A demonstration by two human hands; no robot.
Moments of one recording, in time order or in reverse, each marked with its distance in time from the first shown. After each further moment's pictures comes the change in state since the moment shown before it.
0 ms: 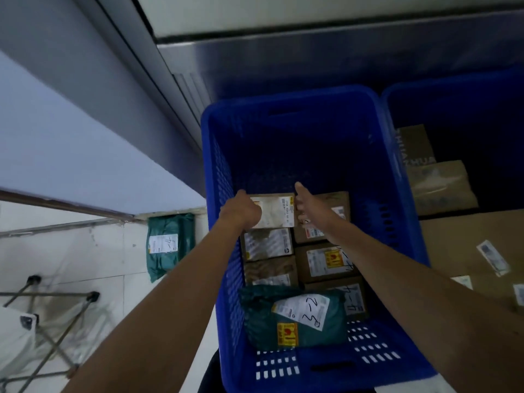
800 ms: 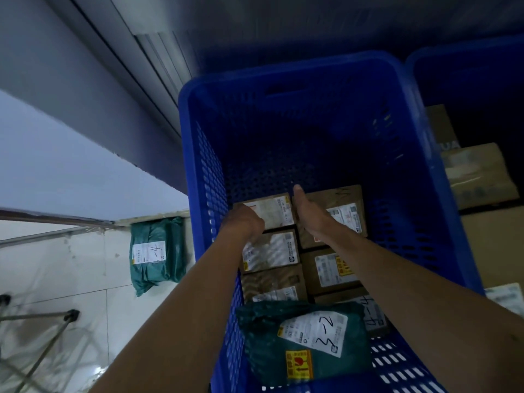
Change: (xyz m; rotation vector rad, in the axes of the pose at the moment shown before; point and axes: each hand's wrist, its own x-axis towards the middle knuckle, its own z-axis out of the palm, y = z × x) left_hand 0.091 -0.027 0.056 0.203 -0.103 -0.098; right_hand 0.103 0.047 0.020 -0.146 0.136 0.055
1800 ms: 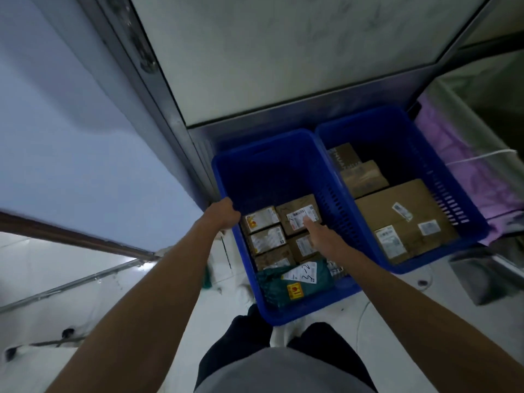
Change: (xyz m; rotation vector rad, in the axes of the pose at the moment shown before) left_hand -0.261 -0.056 -0.155 0.216 0.074 0.361; right_hand -0.359 -0.009 -0.037 -0.105 0.110 -0.070
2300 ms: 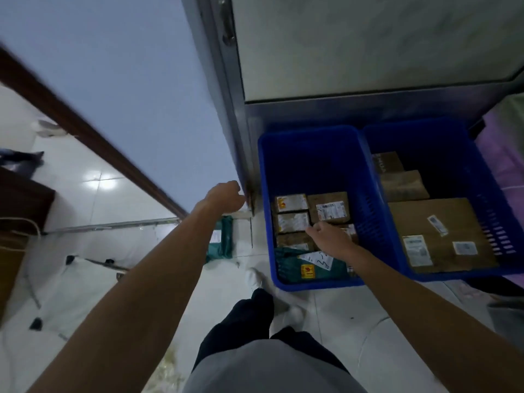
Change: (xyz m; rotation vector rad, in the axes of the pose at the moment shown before) left_hand -0.154 -0.035 0.028 0.010 0.307 -0.117; right_hand -0.040 0.032 0.047 -0.288 -0.111 -0.263
